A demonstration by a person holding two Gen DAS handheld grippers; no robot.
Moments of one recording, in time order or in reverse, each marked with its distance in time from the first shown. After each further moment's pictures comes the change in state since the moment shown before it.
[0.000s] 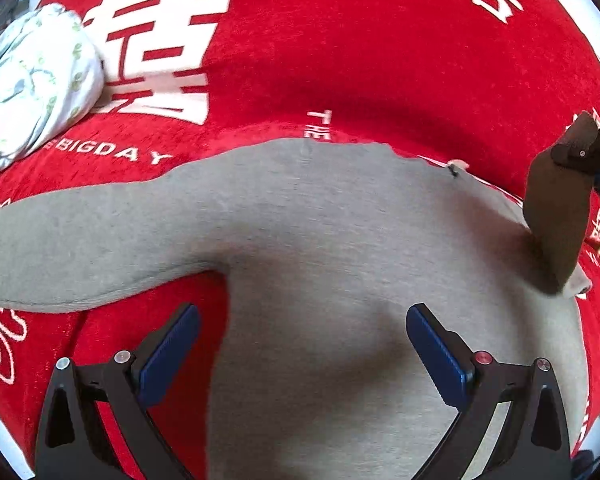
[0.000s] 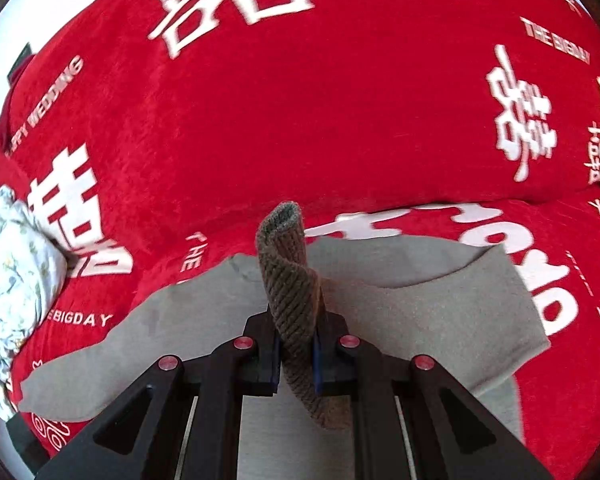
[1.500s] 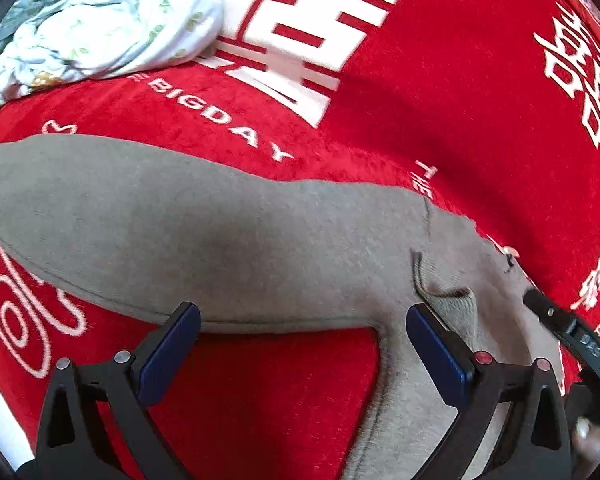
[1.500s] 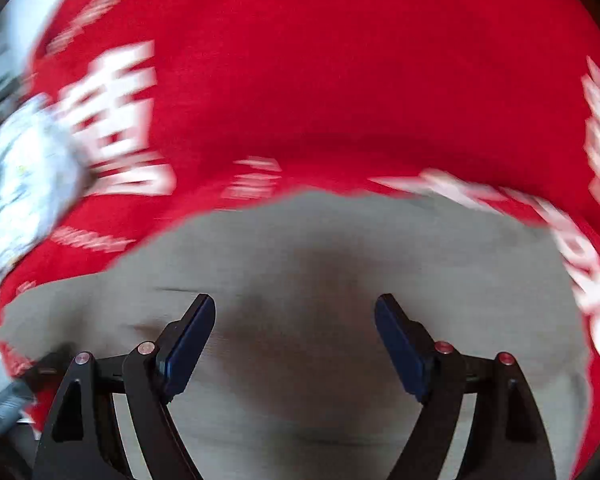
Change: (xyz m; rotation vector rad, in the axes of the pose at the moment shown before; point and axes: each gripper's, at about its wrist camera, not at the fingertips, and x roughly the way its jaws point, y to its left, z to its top) left arm -0.001 0.100 0.015 -0.319 -0.006 0.022; right arm 0.062 0.025 -0.048 -0.140 0.120 0.043
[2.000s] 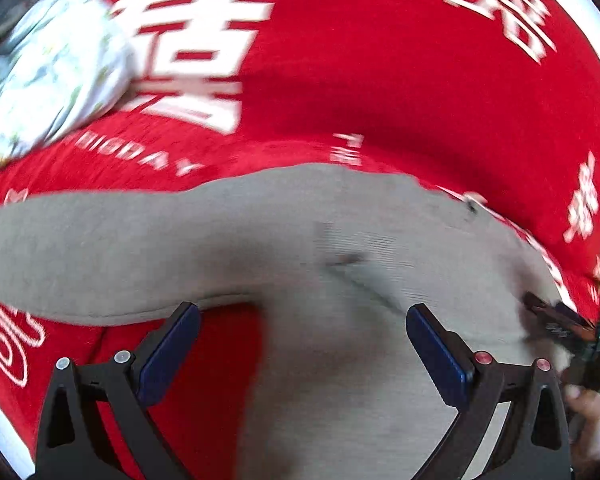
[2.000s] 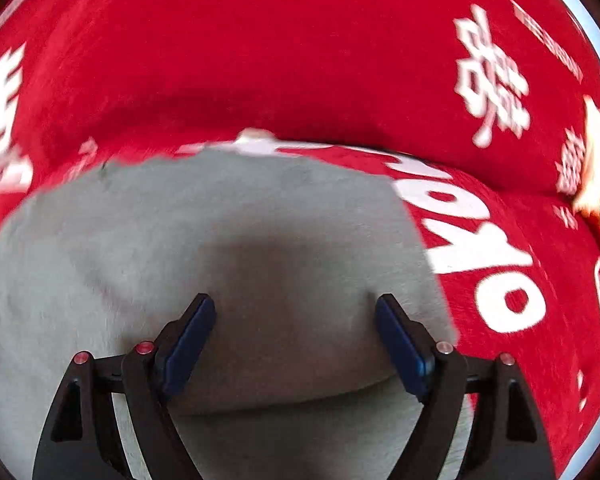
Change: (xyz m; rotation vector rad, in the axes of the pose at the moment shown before) left arm -0.005 -0.091 -0.027 0.273 -0.021 -0.013; right arm 0.006 -0.098 -0.034 -0.024 -0.021 -0.313
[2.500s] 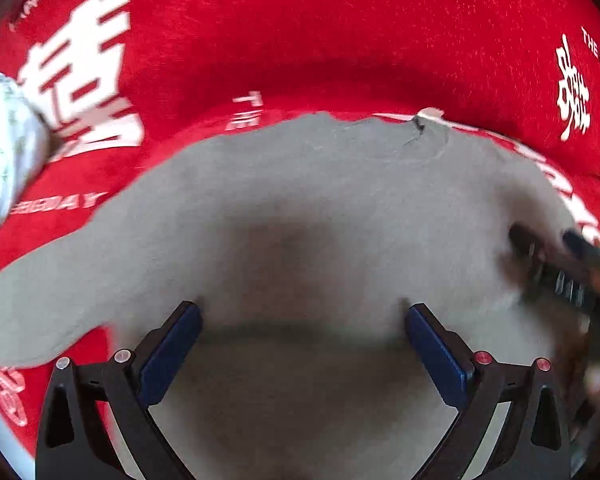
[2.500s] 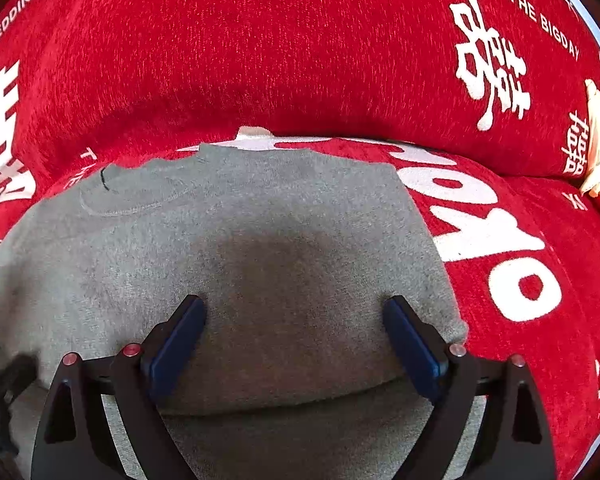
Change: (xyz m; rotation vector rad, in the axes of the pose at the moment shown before) left arm 0.042 -0.086 -0.009 0.264 0.122 0.083; right arm 0.006 -0.016 -0.007 0.083 0.002 0.060
